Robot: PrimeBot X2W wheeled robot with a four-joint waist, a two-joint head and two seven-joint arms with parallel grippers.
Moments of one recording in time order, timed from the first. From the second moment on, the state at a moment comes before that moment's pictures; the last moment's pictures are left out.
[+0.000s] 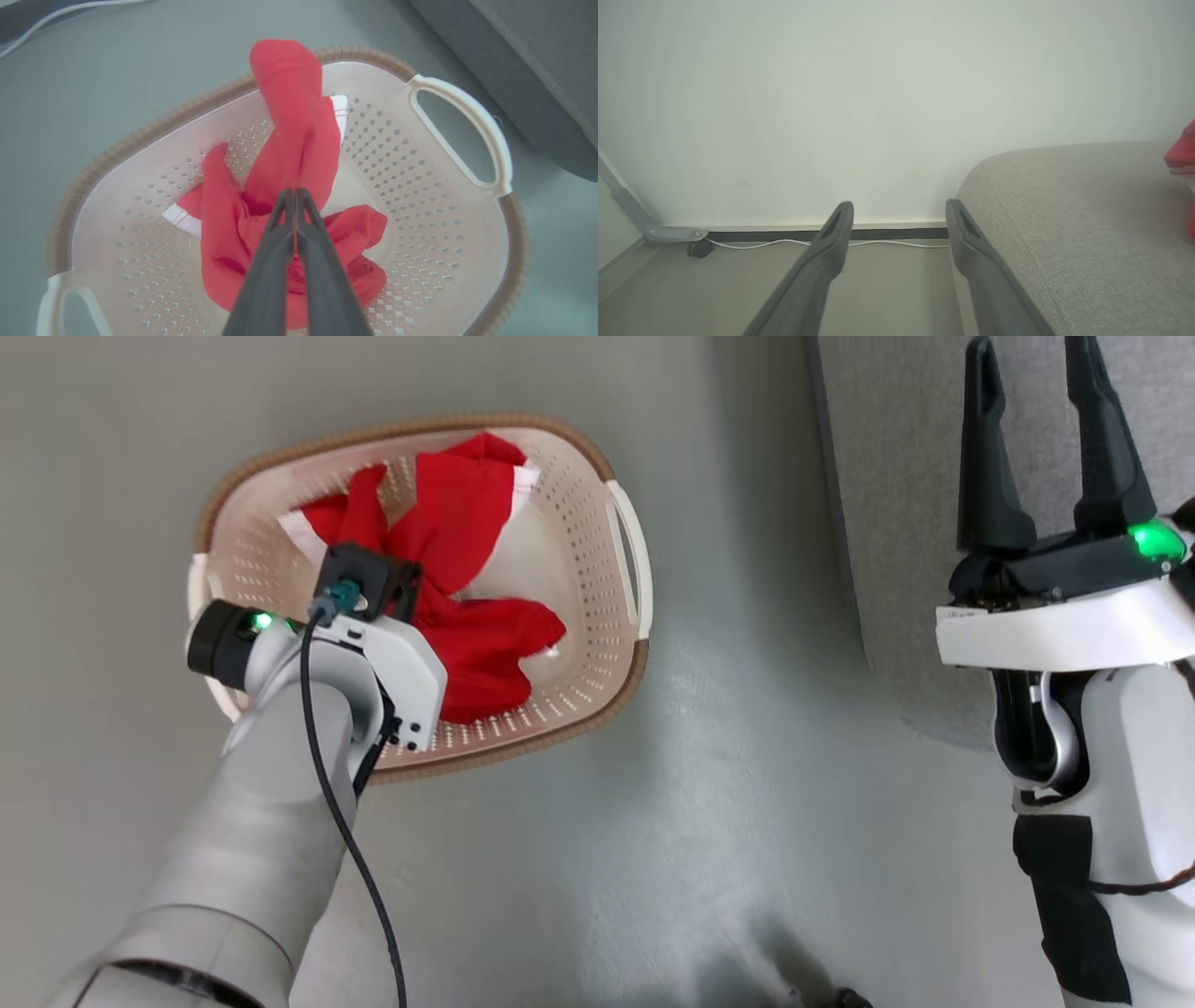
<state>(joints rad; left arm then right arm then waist) -0.97 0.04 -0.49 1.27 -0.22 -0.08 -0.23 -0.61 -0.05 0.10 0.12 0.27 0.13 -0.26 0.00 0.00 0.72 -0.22</state>
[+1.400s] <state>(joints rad) -0.63 0.04 -0.49 0.74 -0.35 -0.06 -0.25 -0.27 -0.10 0.05 0.27 0.23 0.13 -0.26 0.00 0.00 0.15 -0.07</state>
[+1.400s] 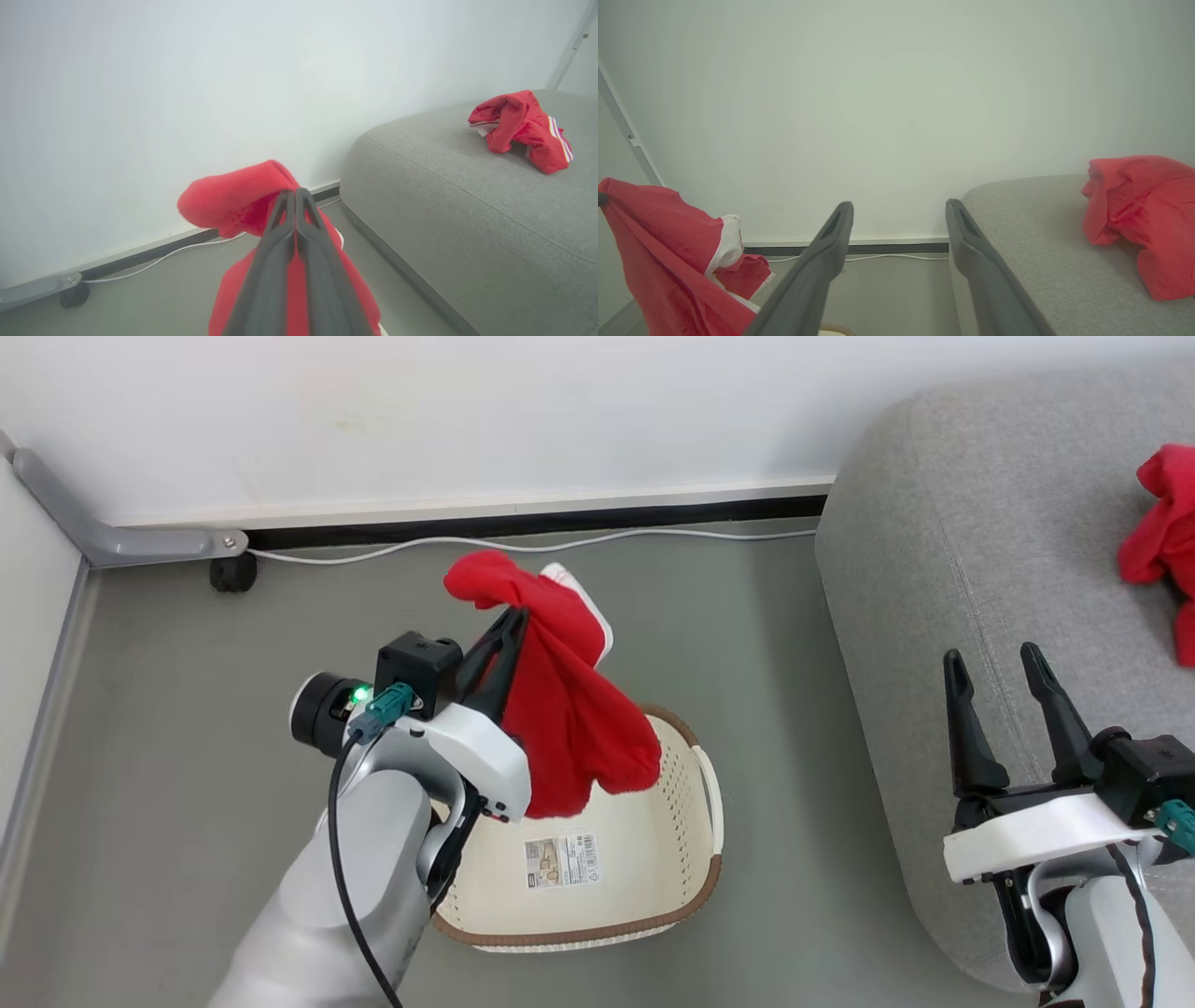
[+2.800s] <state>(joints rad) -0.75 0.05 -0.52 0.40 -0.30 -0.08 -0.24 -0.40 -0.20 0.44 0.28 0.32 0.13 -0.26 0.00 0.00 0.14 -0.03</state>
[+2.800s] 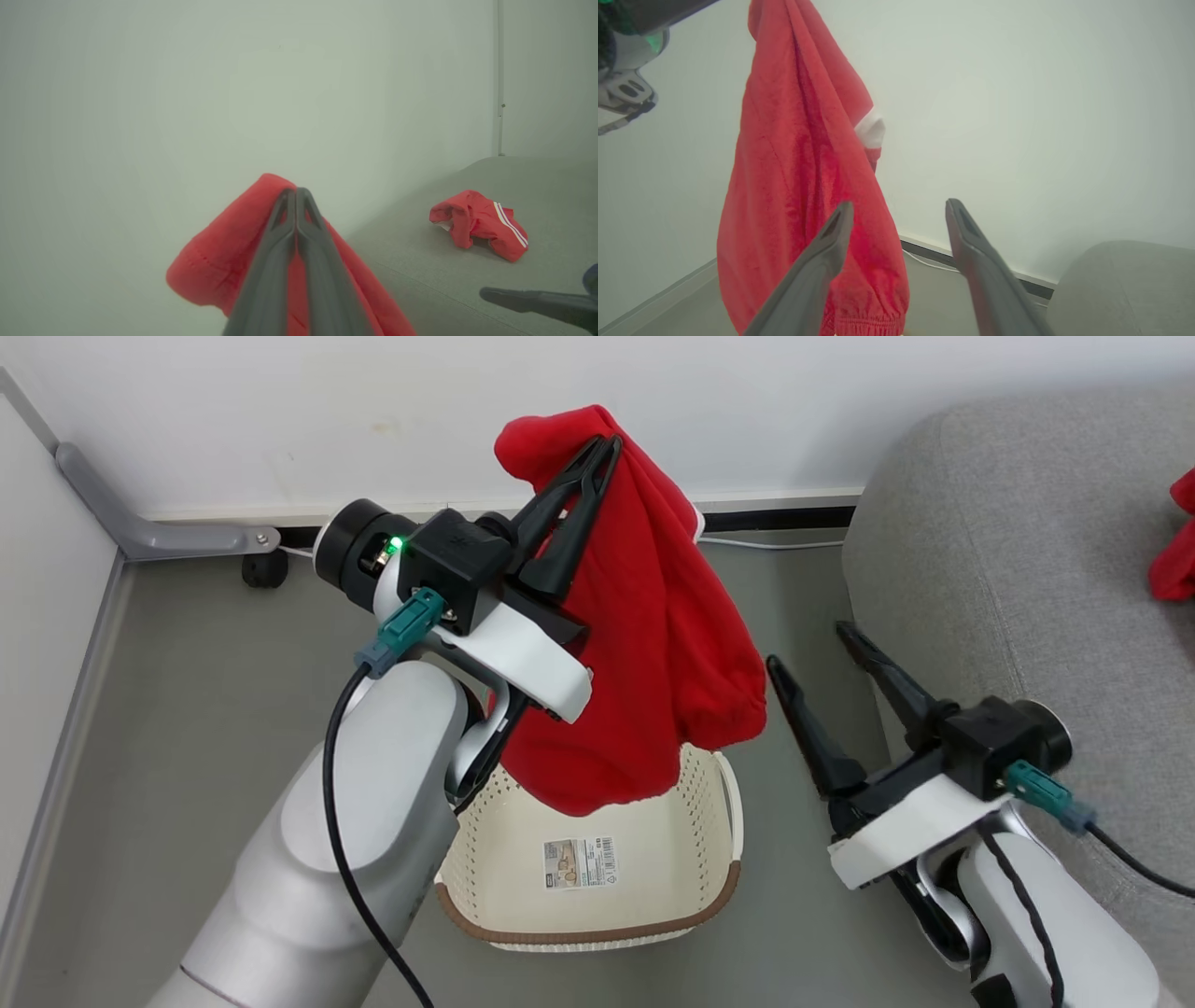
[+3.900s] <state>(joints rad) -0.76 0.04 -0.67 0.38 -0.34 -0.08 -0.25 -0.94 -0.31 1.24 0.61 0.84 0.13 -0.26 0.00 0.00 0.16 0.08</state>
